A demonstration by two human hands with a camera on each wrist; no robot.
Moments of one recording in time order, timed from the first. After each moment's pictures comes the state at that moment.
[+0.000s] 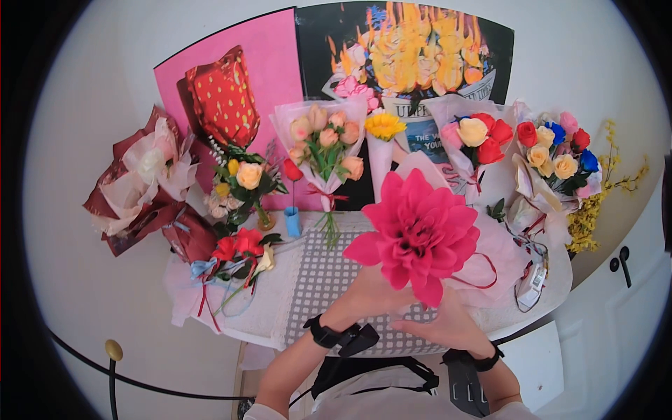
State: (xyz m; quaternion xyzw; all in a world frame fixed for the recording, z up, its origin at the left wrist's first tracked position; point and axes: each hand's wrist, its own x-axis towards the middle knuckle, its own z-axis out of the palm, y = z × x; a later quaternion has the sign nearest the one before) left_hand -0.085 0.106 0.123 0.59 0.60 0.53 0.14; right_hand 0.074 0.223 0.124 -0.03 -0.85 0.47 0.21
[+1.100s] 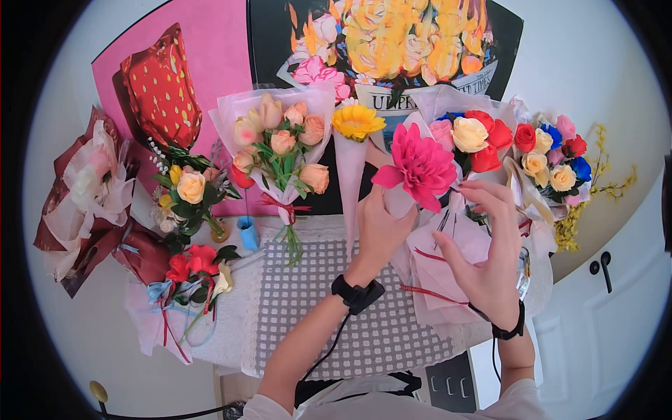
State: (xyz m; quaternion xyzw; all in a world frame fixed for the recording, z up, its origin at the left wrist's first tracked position) left_hand -0.160 0.272 0.113 0.44 0.56 0.70 -0.07; right_hand 0.017 0.303 0.218 -0.09 -0.87 0.14 0.46
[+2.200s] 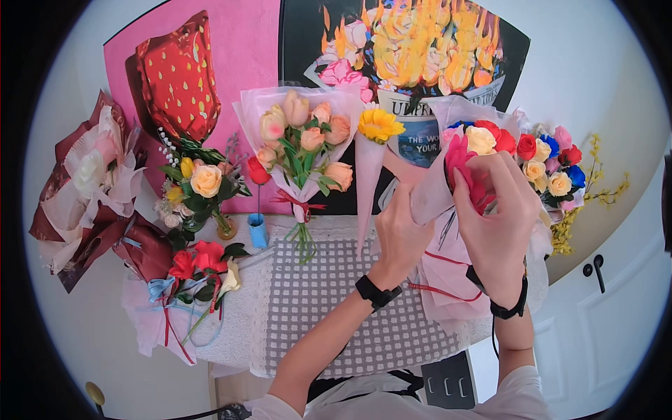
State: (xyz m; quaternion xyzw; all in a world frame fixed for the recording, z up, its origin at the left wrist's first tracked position) left_hand -0.142 0.265 0.117 0.40 0.53 0.72 -0.18; right_hand -0.027 0.268 0.257 -0.09 -0.84 0.04 0.54
